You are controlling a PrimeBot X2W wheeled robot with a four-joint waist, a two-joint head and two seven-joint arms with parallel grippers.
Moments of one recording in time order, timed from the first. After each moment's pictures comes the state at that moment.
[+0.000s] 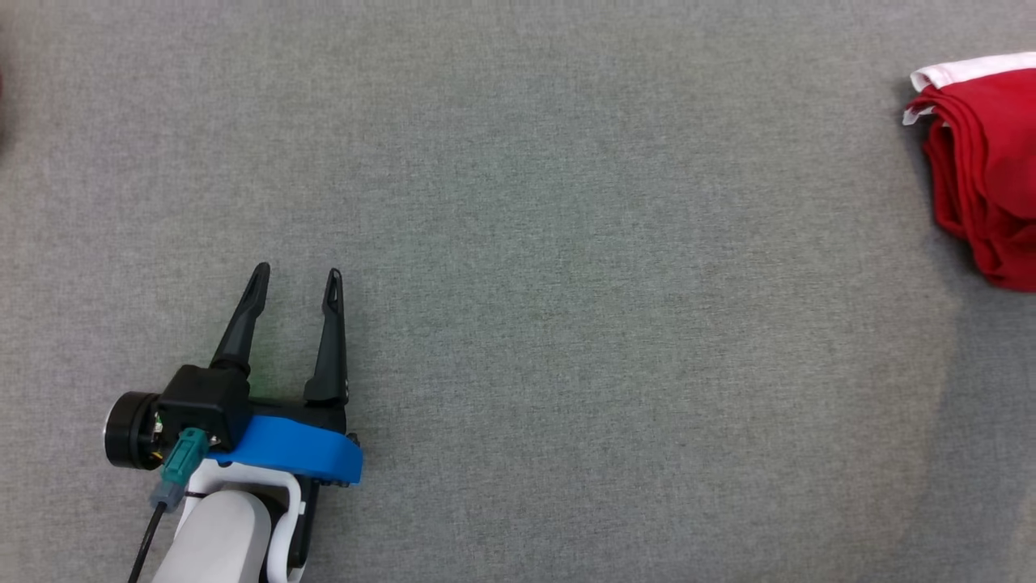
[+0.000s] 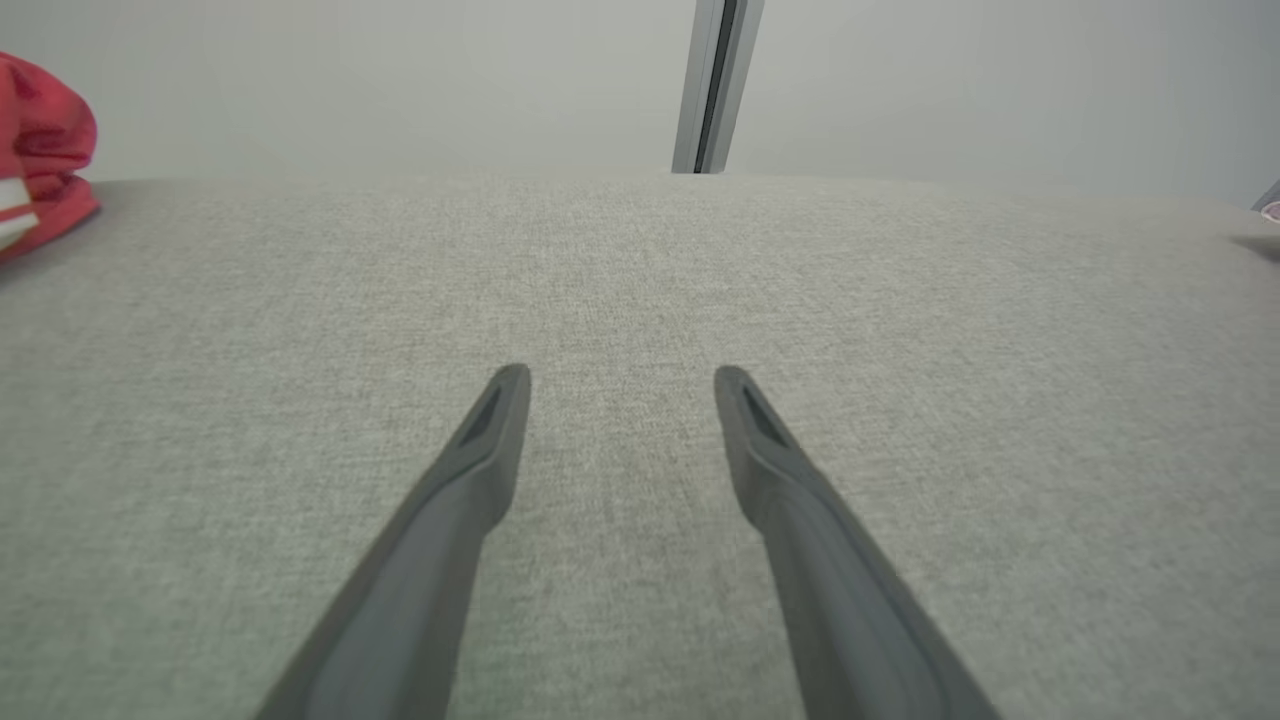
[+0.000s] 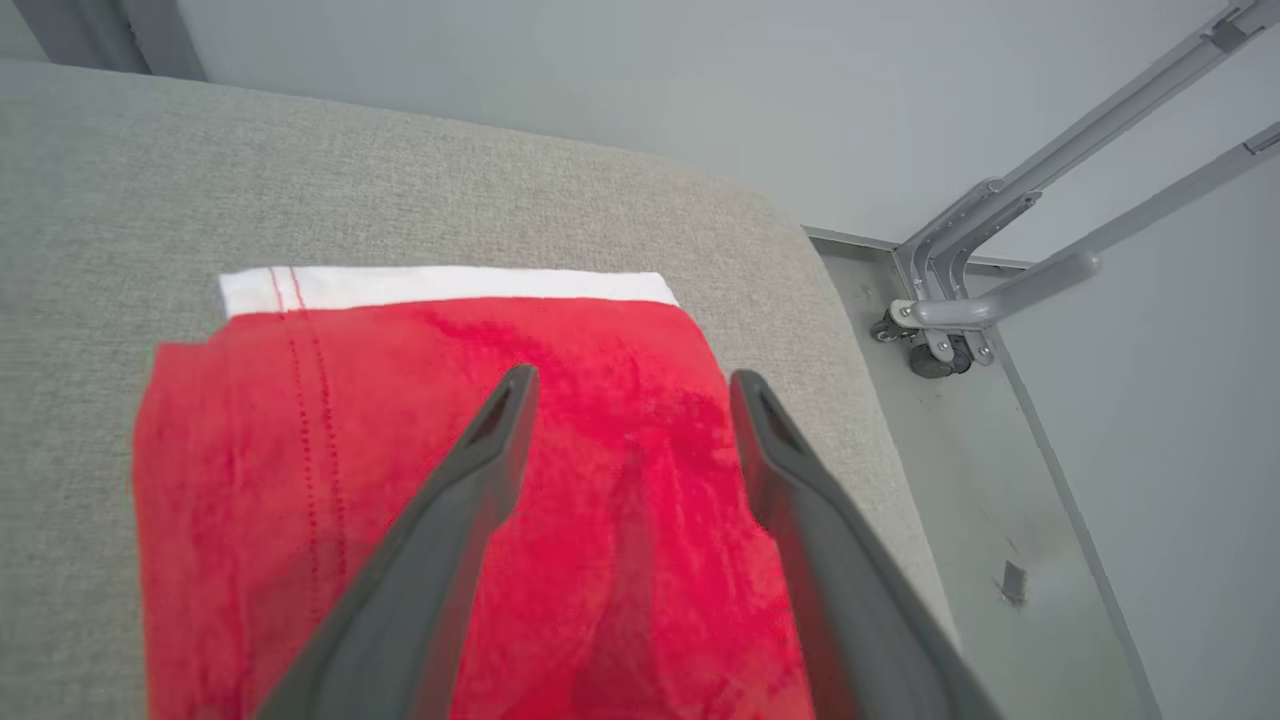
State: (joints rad) left arm -0.23 0.23 -0.29 0.12 -0.29 0.06 -0.17; right arm -0.82 -0.49 -0.12 0.70 0.09 0.13 0.25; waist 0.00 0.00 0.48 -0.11
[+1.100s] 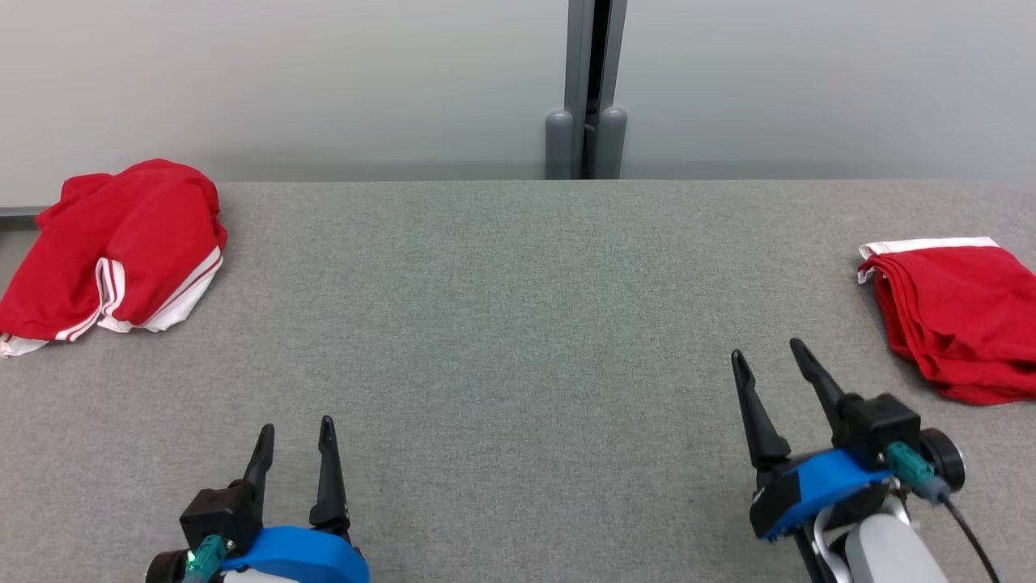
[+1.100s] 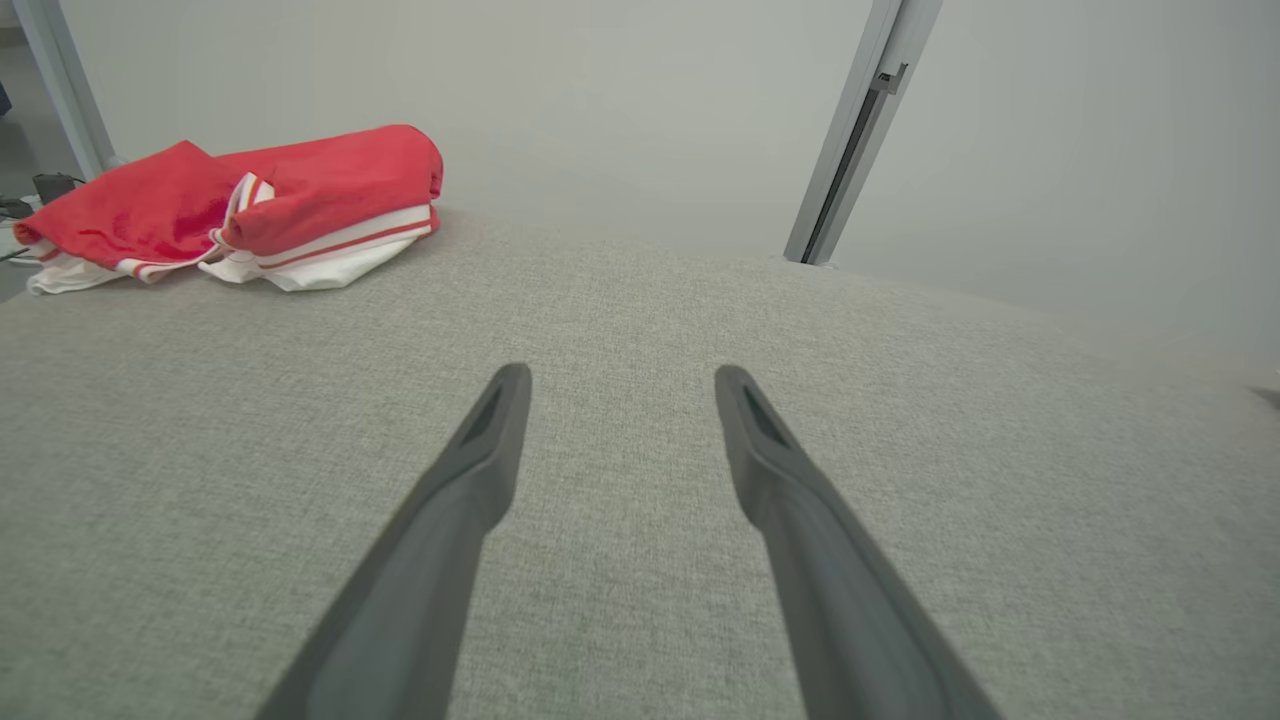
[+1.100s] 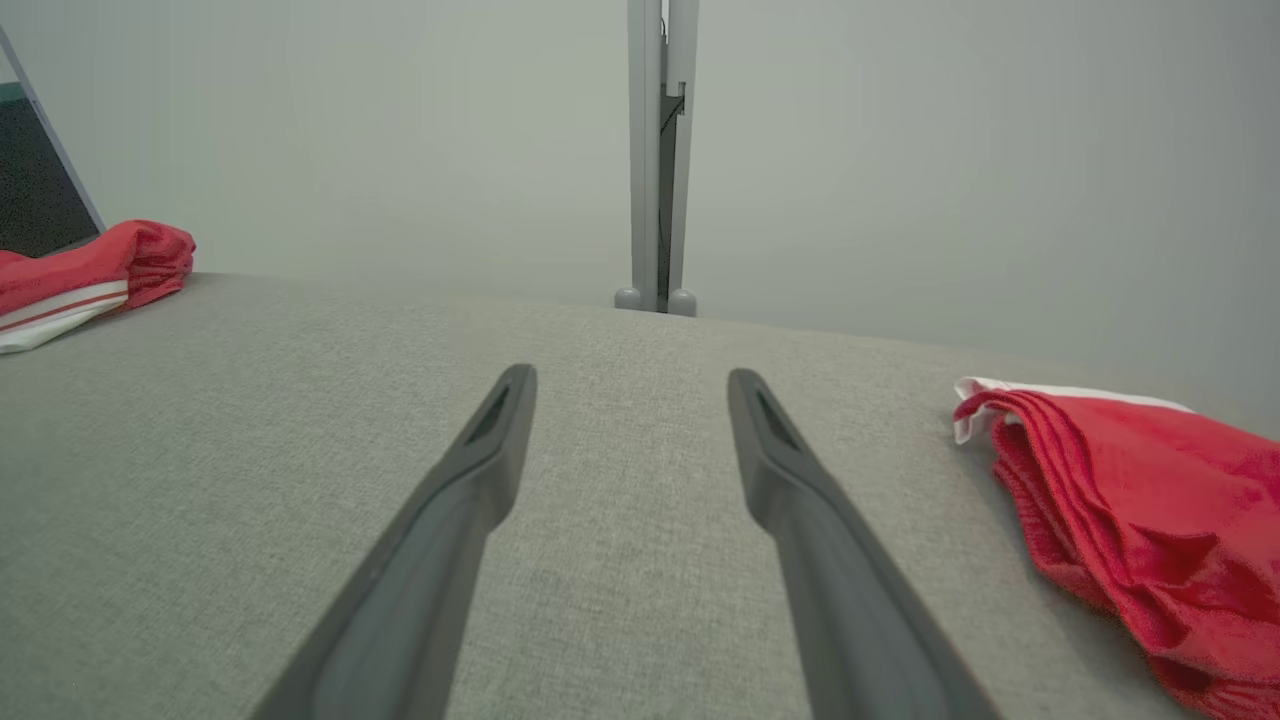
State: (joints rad) left arm -0.06 0.15 -0.24 0.36 -0.40 0.07 -0.26; right arm -0.25 -0.05 0.03 0.42 0.04 0.13 -0.24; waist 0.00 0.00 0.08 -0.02
